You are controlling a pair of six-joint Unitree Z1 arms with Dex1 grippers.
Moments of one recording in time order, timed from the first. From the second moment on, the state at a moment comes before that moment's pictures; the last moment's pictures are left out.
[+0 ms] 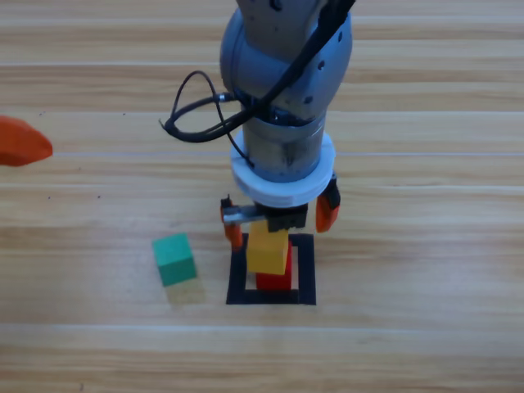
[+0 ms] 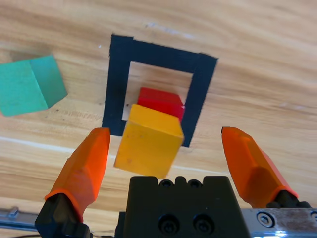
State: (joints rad) arm 0 -0.90 1.08 -1.03 0.75 0.24 -0.75; arm 1 1.05 2.44 -2.24 1.28 -0.11 0.82
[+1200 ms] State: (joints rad) arm 0 -0.77 1.99 -1.33 0.76 0.13 -1.15; arm 1 1.05 1.57 -1.01 0.46 -0.17 0.67
